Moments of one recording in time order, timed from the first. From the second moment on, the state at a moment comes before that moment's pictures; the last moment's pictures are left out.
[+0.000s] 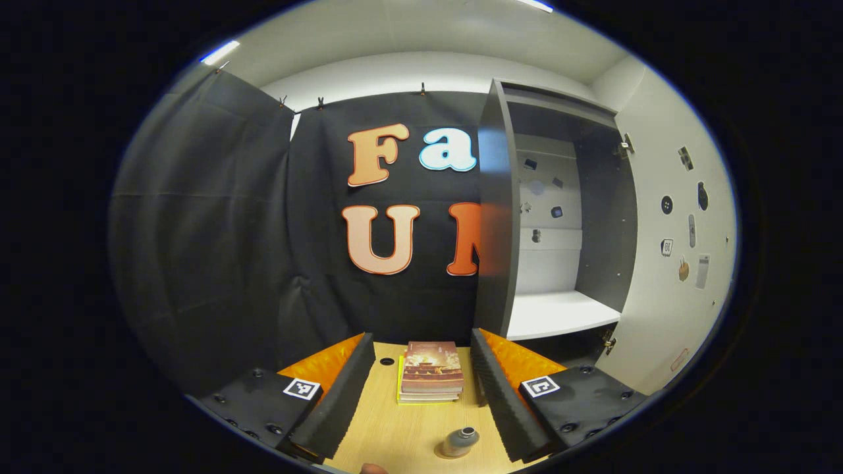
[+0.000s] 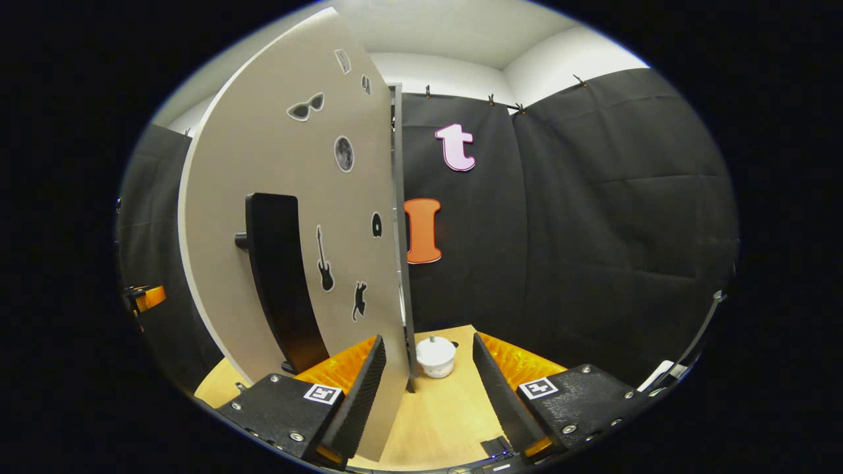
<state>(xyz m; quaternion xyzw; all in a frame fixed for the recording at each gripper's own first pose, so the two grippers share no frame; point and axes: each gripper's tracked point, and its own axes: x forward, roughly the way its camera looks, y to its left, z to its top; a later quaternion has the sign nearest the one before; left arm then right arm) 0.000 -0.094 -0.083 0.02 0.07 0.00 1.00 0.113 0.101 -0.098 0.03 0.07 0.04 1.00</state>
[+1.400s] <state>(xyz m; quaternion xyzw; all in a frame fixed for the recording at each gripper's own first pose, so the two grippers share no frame) -0.008 0.063 -0.065 0.01 0.05 0.08 1.00 0.188 0.297 -0.103 0.04 0.07 0.17 0.98</state>
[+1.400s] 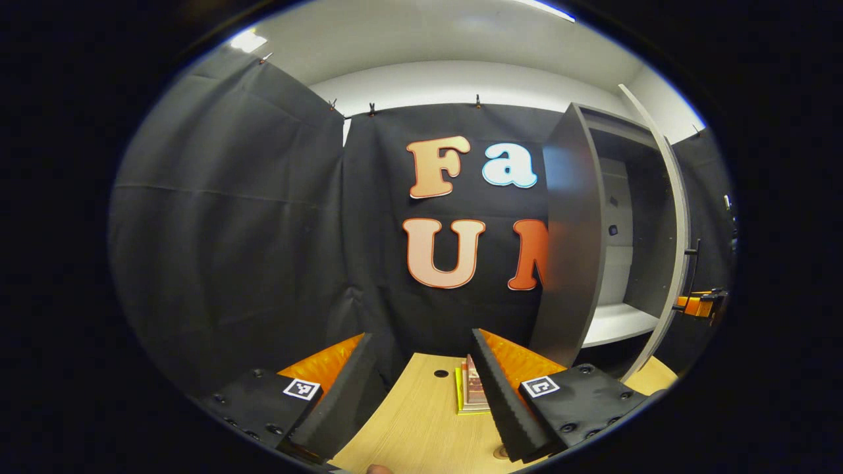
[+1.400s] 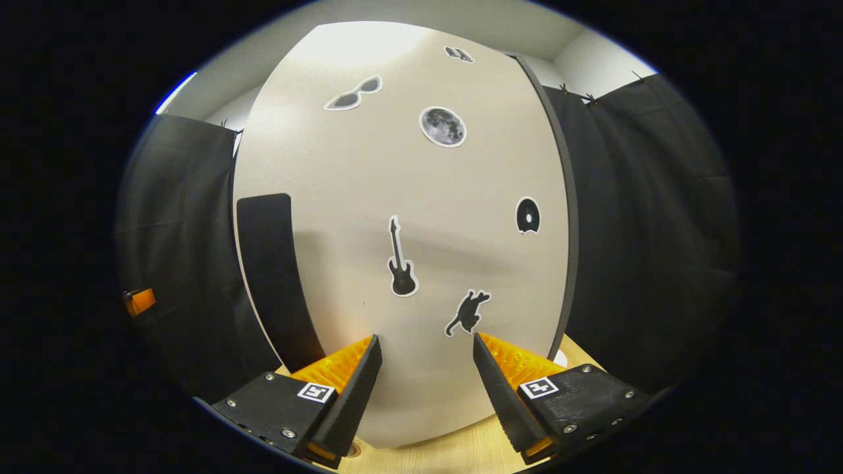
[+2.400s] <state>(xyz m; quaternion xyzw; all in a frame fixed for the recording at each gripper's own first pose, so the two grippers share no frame) -0.002 0.083 -0.073 0.04 0.04 0.11 0.99 0.192 0.331 -0.100 0.00 0.07 0.16 0.98</state>
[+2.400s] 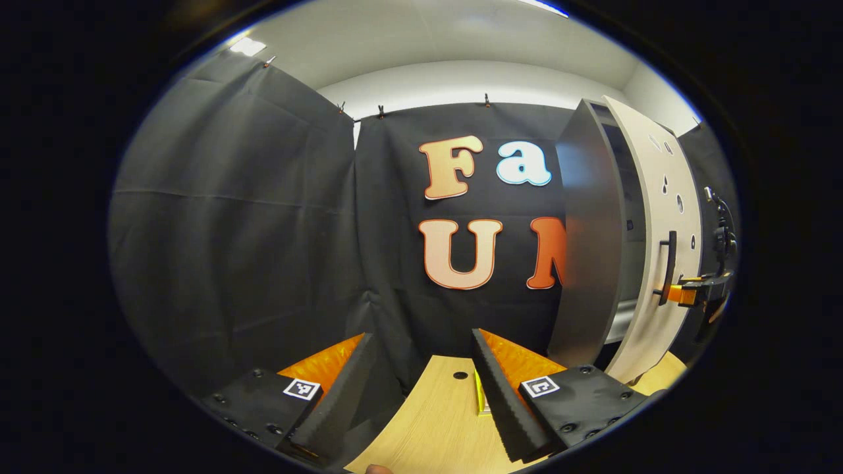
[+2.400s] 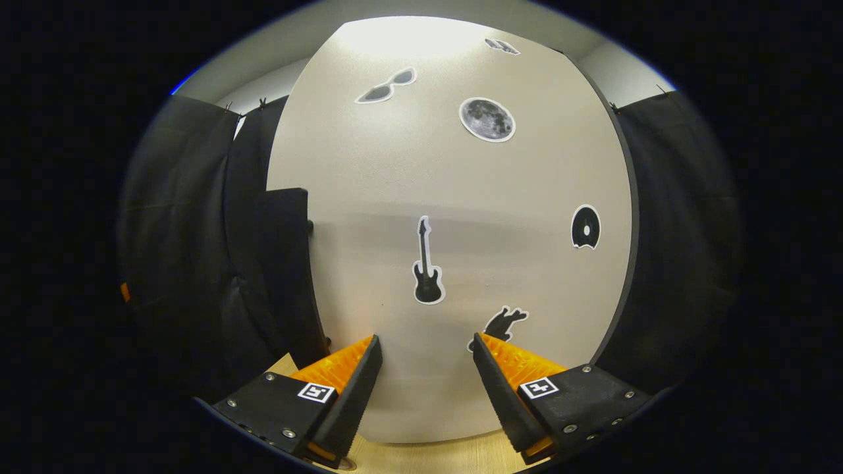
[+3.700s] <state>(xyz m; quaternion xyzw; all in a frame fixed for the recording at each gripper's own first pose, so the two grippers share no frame) -0.008 0.119 -0.058 0.05 0.05 0.12 0.99 0.190 0.329 -0.083 -0.03 0.05 0.13 0.99</state>
